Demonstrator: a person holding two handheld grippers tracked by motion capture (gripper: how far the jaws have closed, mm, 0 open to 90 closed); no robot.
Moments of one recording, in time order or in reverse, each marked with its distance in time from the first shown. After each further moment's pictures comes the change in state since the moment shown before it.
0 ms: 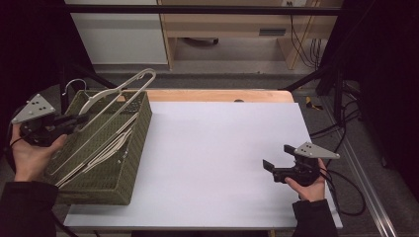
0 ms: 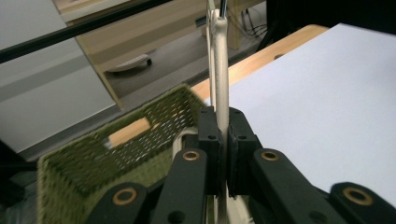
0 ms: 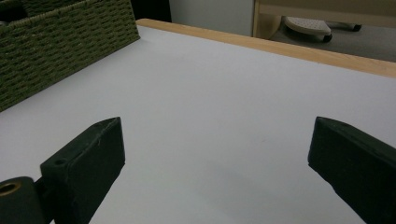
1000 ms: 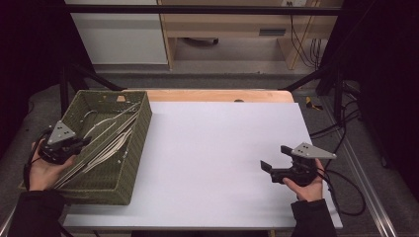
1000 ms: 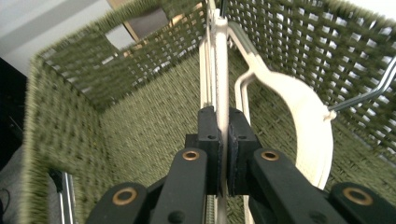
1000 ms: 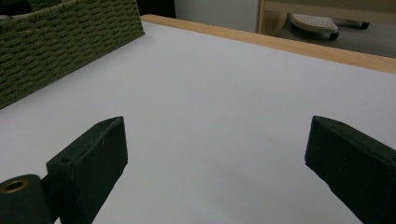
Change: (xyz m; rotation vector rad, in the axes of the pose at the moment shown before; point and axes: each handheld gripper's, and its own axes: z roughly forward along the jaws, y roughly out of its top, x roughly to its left) left arm 0.003 -0.090 0.045 0.233 0.082 0.049; right arm 0.003 -0.002 0.005 0.010 0.017 -0.007
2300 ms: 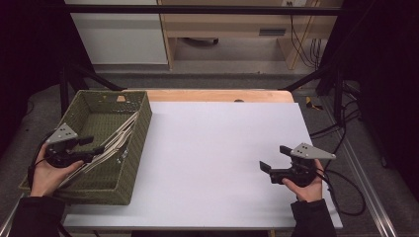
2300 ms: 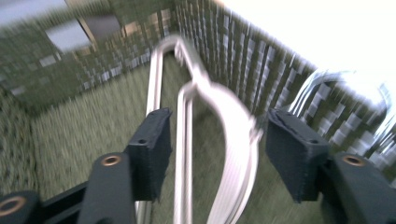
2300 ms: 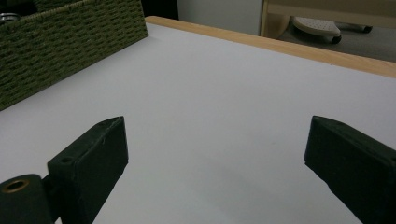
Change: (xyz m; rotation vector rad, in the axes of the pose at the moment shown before) left arm -0.013 0.010 -0.009 -0.088 -0.160 -0.135; right arm 0.004 0.002 -0.001 -0.011 0.008 -0.005
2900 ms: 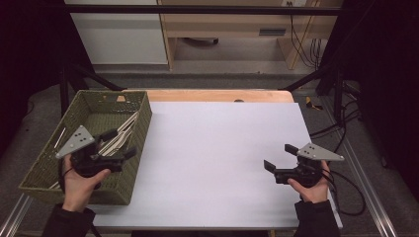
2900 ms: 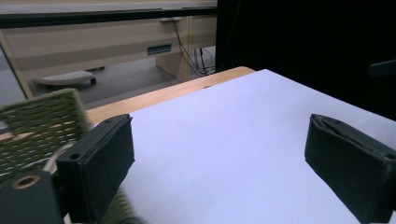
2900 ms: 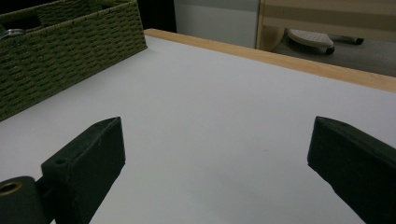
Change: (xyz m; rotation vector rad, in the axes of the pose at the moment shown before) left arm -0.106 0.044 -0.001 -0.333 -0.159 -0.082; right arm -0.004 0.003 -0.013 -0.044 -0.007 -0.004
